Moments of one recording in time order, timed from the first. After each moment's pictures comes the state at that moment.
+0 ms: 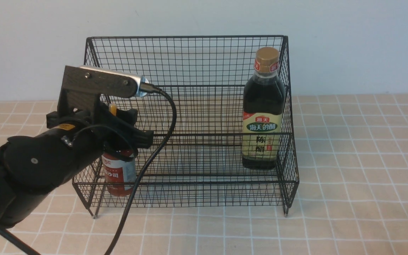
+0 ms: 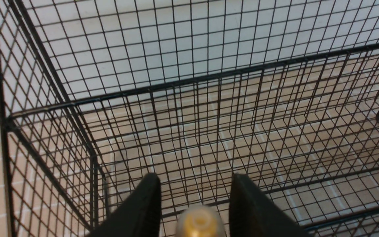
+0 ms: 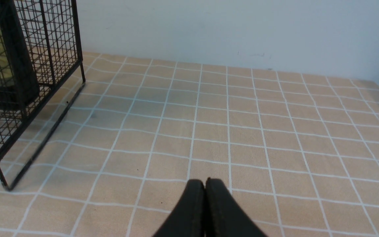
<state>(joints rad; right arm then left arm) 0.00 -0.01 0.02 0.00 0.39 -0.07 -0.46 1.38 -0.72 -0.98 -0.30 0.88</state>
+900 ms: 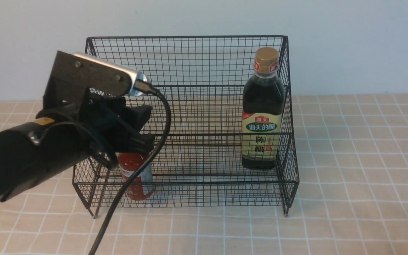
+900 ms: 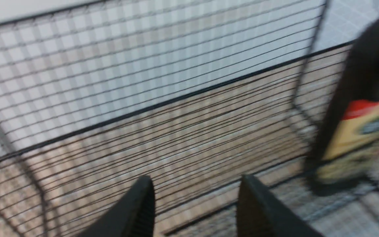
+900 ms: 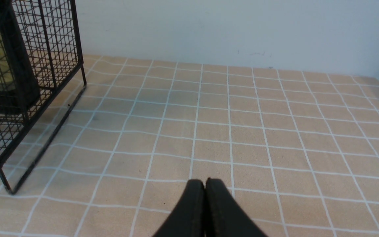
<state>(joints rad) 0.00 -0.01 0.02 0.00 0.39 -0.05 -0.46 1.14 -0.72 -0.97 0.00 0.97</state>
